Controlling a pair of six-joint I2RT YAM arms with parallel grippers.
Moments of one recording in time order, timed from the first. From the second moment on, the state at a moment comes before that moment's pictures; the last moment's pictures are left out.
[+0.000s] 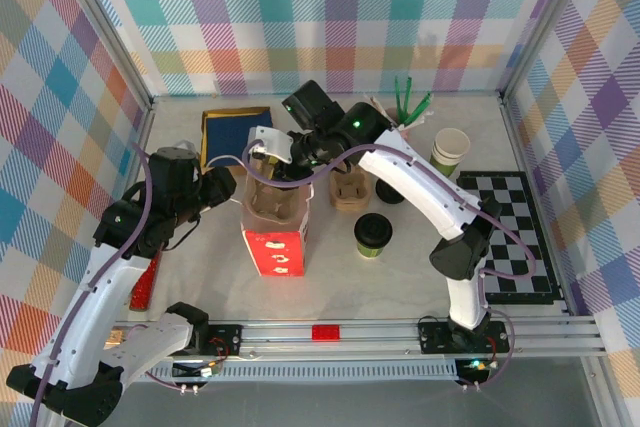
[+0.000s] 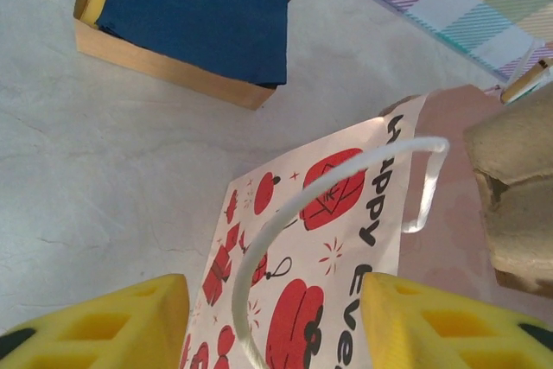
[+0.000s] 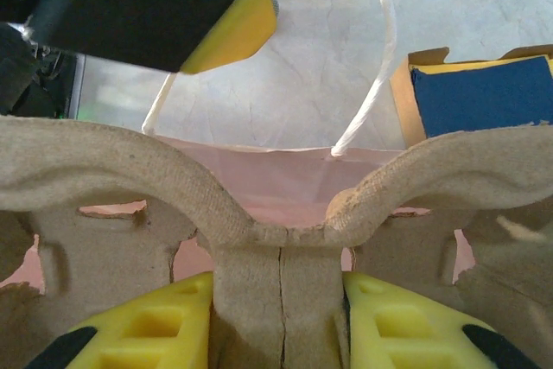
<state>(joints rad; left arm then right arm) -0.37 0.92 1.21 -1.00 -0.12 -0.73 0.91 1.94 2.24 -1.17 -0.36 -0.58</state>
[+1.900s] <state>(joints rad) -0.33 0.93 1.17 -0.94 -0.03 -0.69 1.00 1.98 2.17 -1.23 -0.10 -0.68</state>
